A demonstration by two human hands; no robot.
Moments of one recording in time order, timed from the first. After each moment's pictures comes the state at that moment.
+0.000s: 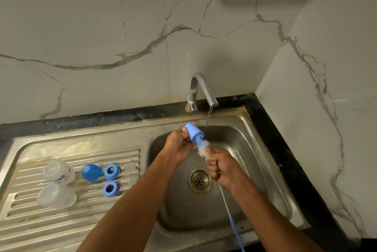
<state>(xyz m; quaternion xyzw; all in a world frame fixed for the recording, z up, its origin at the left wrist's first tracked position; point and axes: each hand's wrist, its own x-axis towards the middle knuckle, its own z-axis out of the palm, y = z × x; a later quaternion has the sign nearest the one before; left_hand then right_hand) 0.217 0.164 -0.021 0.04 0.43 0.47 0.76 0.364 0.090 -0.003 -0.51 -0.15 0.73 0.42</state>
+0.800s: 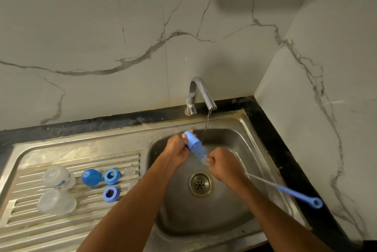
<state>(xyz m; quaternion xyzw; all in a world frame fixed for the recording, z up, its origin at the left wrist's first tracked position) 0.225 0.169 -0.023 0.04 0.48 0.47 0.74 0.371 0.094 0.002 -0.70 -0.67 0.25 0.06</state>
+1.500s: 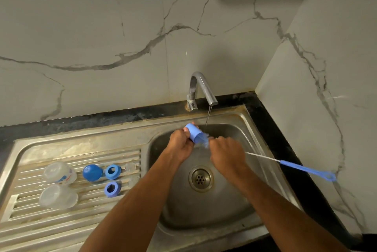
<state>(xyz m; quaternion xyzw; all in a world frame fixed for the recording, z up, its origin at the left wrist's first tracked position) 0.230 0.172 -0.028 0.05 0.46 0.48 0.75 0.371 0.103 0.021 -0.65 -0.76 -0.01 -0.03</state>
